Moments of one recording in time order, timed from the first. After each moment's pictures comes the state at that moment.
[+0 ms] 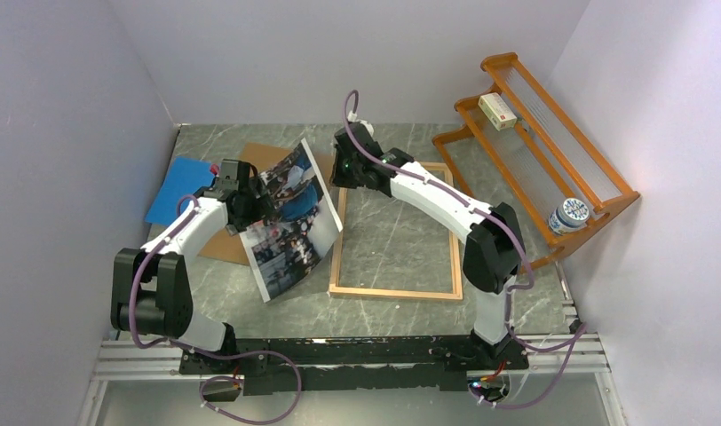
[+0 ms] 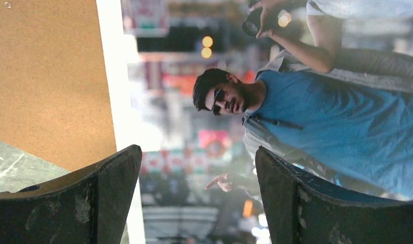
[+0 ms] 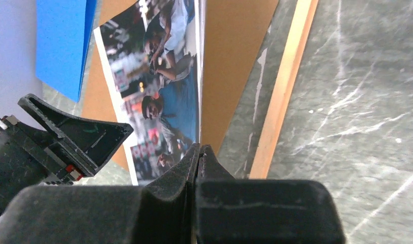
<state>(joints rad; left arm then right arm) -0.14 1.46 0.98 -0.51 -0.12 -0.63 0.74 1.91 1.69 -0.48 0.10 0.74</state>
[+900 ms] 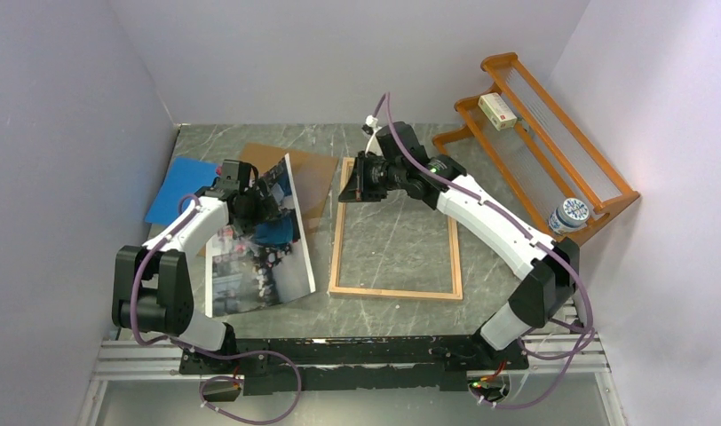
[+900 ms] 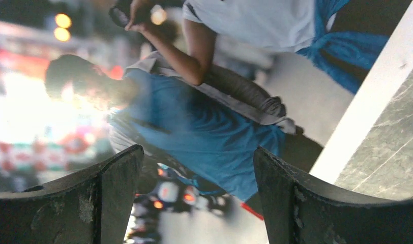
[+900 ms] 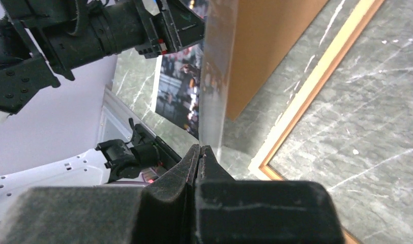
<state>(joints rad) -0.14 1.48 0.98 -0.52 0.01 -0.63 0.69 1.58 1.55 -0.60 -0.32 0.65</state>
